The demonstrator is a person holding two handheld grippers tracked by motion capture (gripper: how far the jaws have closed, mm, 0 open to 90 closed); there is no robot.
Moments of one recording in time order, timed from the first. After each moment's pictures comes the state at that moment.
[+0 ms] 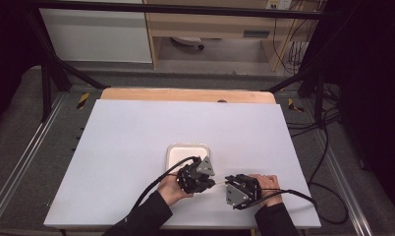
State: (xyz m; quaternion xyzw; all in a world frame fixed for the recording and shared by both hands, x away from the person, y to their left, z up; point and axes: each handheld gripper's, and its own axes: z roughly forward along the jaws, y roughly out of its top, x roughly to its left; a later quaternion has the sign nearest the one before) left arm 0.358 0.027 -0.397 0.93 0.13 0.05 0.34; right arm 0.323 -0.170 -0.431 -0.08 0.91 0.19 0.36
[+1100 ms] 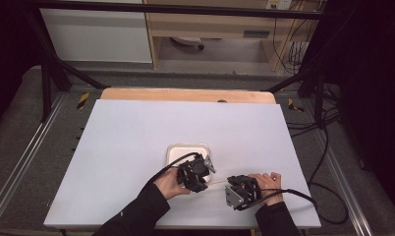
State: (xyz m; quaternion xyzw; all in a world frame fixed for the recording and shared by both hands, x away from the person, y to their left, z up) left arm 0.372 0.019 -0.393 0.97 0.13 0.01 0.21; right arm 0.323 -0.168 -0.431 -0.12 0.91 0.13 0.37
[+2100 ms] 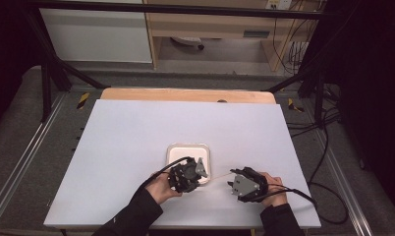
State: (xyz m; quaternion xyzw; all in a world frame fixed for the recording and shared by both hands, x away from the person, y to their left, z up) left arm 0.361 0.051 -0.395 0.96 0.14 0.07 0.23; right arm 0.329 -0.187 -0.419 0.05 0.91 0.26 0.32
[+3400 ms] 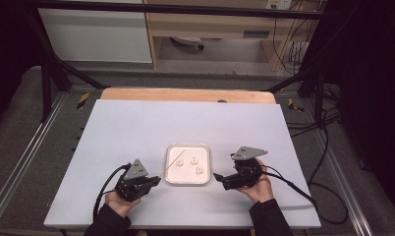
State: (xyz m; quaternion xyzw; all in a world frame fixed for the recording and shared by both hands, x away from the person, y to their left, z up) left arm 0.331 0.186 -0.422 0.85 0.32 0.12 0.40; right arm 0.369 -0.170 -0.403 0.33 0.83 0.42 0.15
